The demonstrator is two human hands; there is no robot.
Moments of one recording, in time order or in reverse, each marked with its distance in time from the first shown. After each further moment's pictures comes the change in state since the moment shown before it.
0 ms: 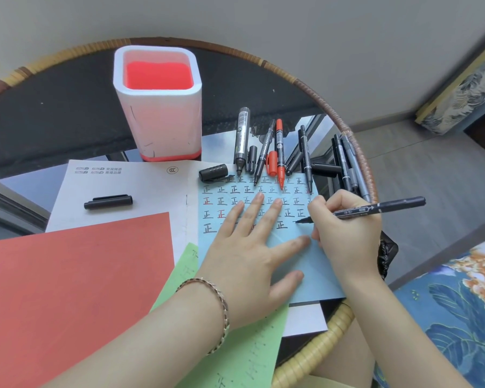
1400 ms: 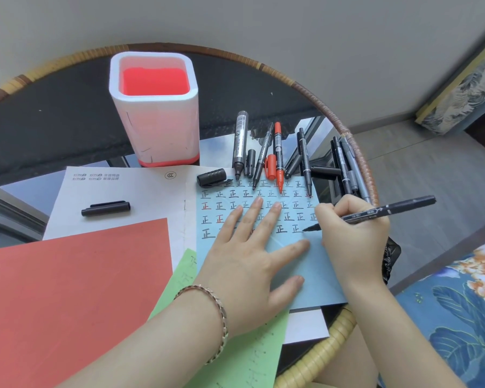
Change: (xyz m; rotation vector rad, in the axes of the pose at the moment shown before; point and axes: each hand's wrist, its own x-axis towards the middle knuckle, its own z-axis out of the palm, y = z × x) left_hand 0.000 0.000 0.002 0.016 0.001 0.010; right_hand 0.000 0.001 -0.004 0.001 0.076 0.053
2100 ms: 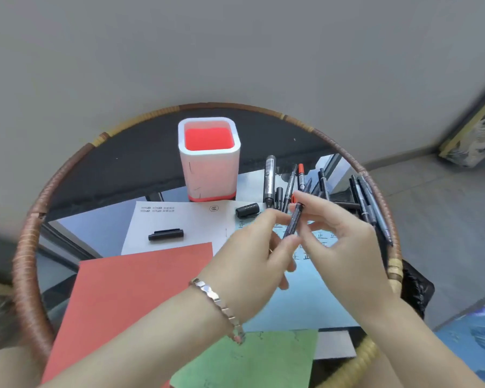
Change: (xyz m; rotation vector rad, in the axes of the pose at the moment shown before) left_hand -0.009 -0.002 -0.085 -0.779 0.066 -0.303; right_hand -0.021 -0.061 0.008 0.024 -0.373 -0.441
